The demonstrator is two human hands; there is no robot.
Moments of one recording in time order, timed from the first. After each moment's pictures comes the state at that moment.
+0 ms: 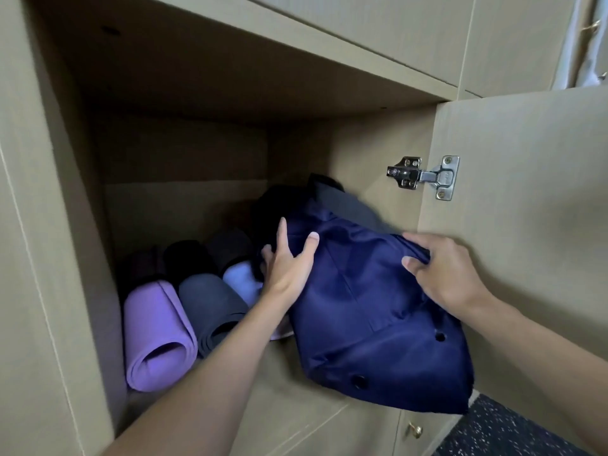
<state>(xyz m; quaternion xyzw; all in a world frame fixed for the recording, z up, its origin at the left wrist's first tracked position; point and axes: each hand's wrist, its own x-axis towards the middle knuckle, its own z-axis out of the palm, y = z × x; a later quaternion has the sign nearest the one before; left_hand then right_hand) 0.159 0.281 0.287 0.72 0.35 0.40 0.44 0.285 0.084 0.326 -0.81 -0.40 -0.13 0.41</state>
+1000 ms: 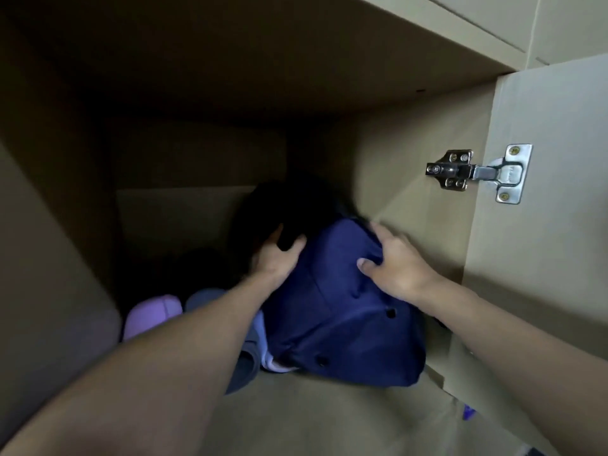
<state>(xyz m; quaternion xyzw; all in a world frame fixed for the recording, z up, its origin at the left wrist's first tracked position) 0.176 0.394 0.286 0.74 0.44 0.36 0.35 0.293 0.200 0.323 -0.80 -0.48 0.00 0.37</state>
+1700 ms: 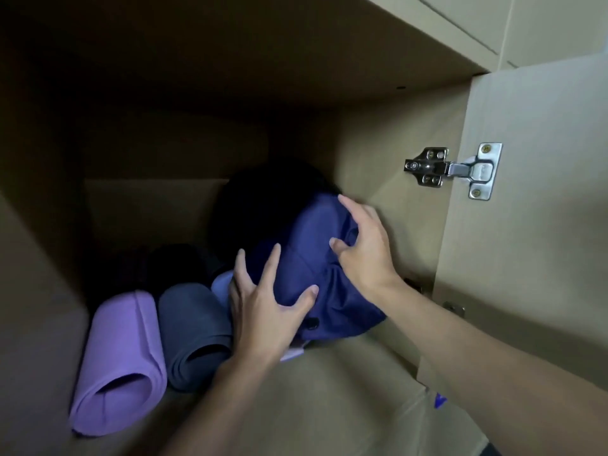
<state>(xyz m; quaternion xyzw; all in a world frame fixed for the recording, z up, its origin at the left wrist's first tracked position) 0.151 0.297 0.227 0.77 0.34 0.49 0.24 0.290 0.227 0.311 -0.65 -0.50 -0.12 0.56</state>
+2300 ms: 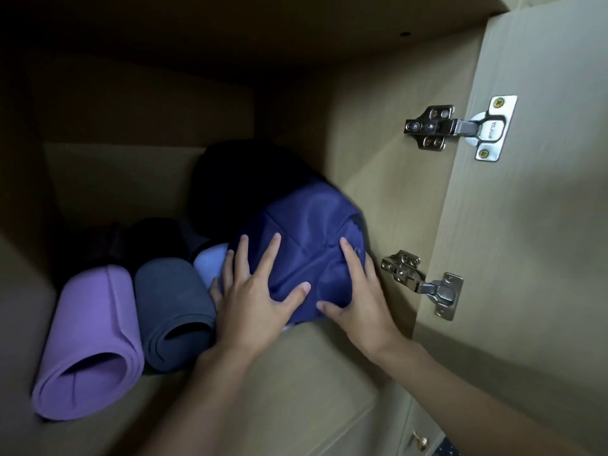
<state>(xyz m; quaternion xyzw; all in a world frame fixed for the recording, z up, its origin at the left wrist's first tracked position) 0.149 0.304 0.204 0.83 0.37 0.40 0.13 0.299 0.198 0.199 -0.70 -0.53 -0.05 0.47</state>
